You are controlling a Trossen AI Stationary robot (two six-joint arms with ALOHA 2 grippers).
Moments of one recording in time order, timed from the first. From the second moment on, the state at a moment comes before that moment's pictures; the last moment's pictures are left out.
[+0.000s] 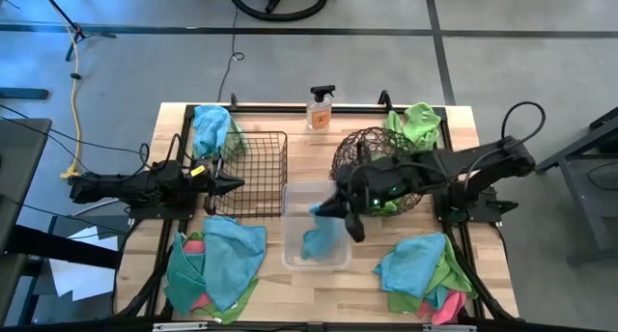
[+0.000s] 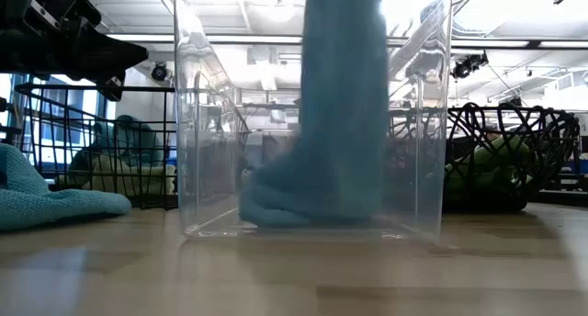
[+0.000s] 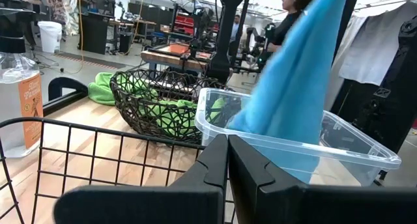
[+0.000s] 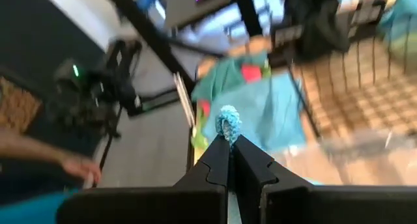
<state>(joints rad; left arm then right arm) 0.00 0.02 0.01 0.05 -0.04 -0.18 0.29 1.51 1.60 -0.53 0.01 0.52</state>
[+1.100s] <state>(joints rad) 0.00 0.03 0.01 0.05 -0.04 -0.18 0.24 1.84 1.64 -0.86 0.01 0.09</state>
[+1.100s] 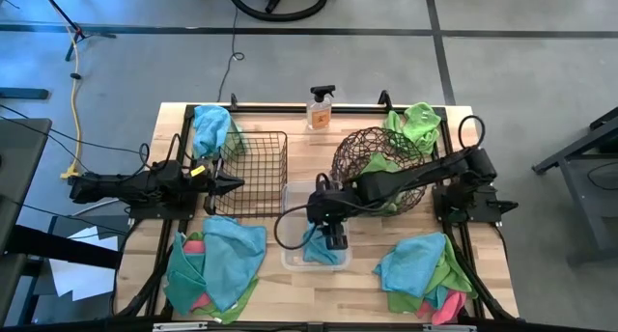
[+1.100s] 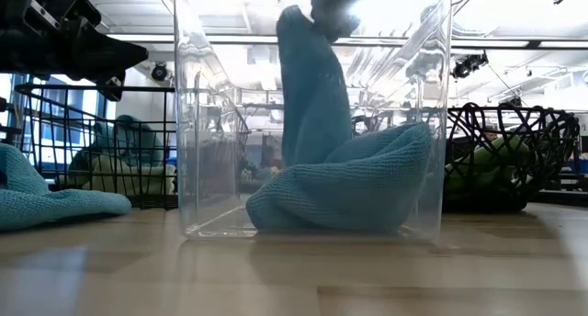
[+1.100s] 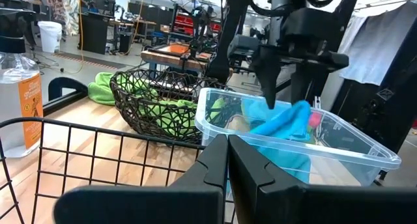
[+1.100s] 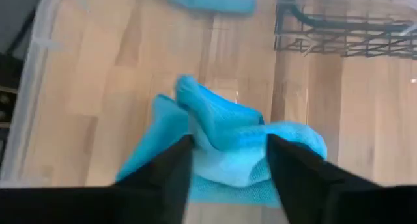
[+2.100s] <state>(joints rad) 0.00 0.02 0.01 0.21 -0.03 -0.35 0.22 1.60 1.75 -1.29 0.16 0.43</state>
